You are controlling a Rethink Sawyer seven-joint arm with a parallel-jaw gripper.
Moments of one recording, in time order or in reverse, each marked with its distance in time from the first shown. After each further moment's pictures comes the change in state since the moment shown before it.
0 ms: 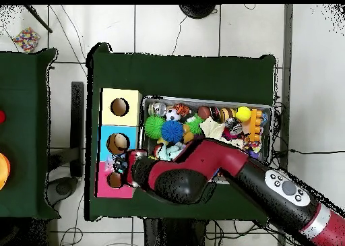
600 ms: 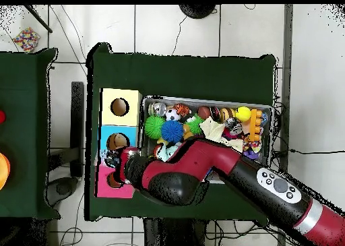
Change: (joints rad) arm 0.022 0.025 0.000 0.000 -0.071 -0.110 0.000
